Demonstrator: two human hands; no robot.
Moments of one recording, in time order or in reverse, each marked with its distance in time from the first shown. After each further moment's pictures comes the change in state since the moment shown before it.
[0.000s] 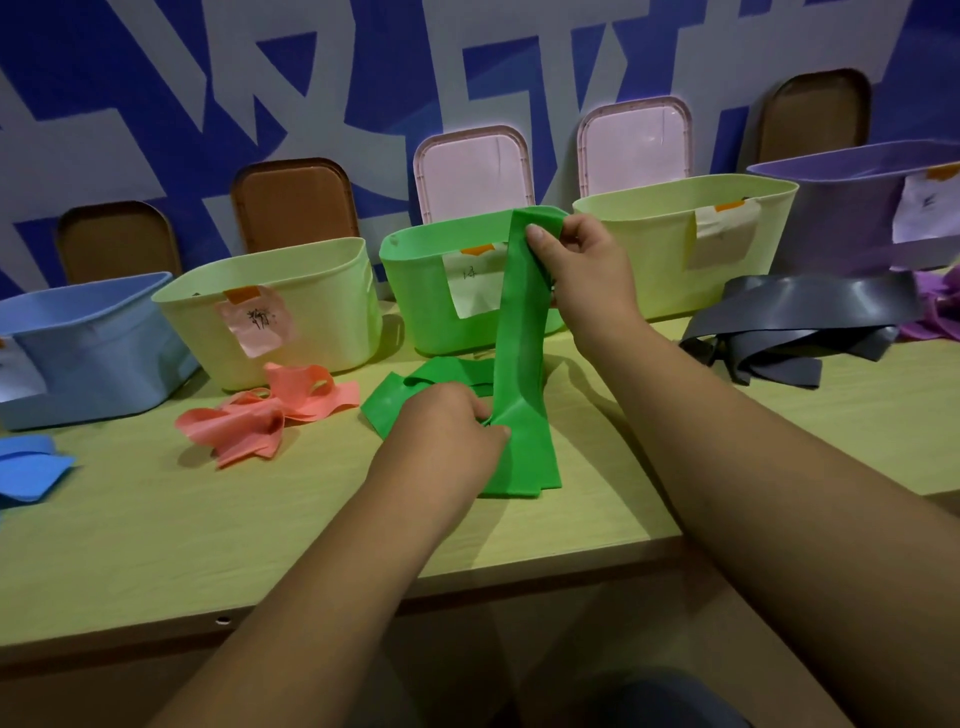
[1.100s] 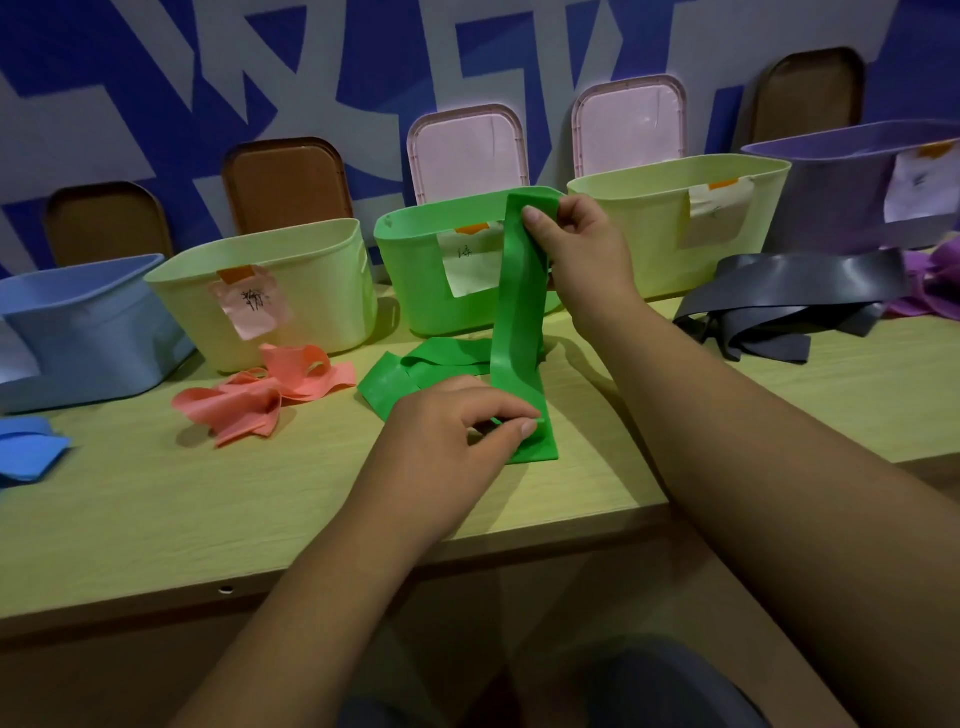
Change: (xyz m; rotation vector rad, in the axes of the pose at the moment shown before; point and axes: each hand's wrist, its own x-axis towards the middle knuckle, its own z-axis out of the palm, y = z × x) left_hand -0.037 -0.019 -0.002 -0.232 0.061 0.468; right_hand -0.004 -0.001 -0.005 -0.001 -0.020 -0.005
